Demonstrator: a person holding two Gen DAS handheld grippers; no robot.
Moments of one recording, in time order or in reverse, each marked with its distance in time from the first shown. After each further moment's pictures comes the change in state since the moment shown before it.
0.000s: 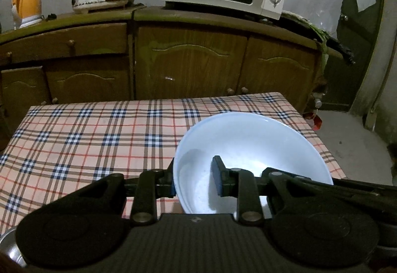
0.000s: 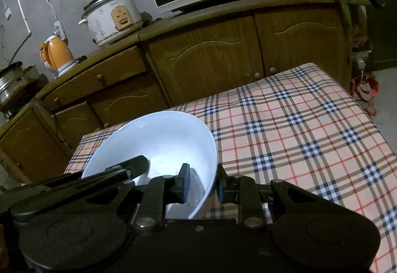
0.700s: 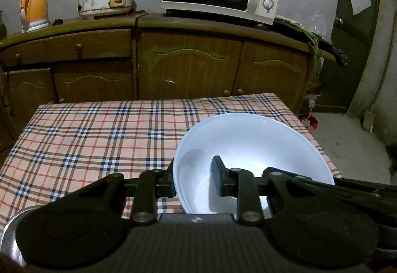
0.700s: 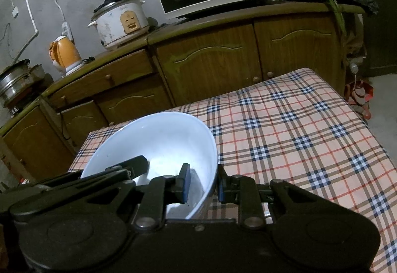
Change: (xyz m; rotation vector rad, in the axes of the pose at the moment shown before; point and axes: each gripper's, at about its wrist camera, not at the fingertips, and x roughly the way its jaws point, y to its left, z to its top) left arm -0.037 -0.007 -0.022 0.002 -0.030 0.004; right arm -0.042 0.008 -0.027 -0.019 -0.030 -0.002
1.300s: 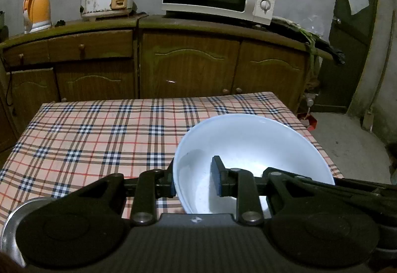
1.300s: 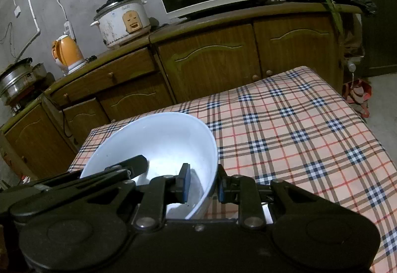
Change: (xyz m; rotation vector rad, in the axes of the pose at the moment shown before) left arm -0.012 -0.004 -0.012 0.005 -0.013 0.003; right arm -0.011 -0.001 -0.010 0.000 -0.002 0.003
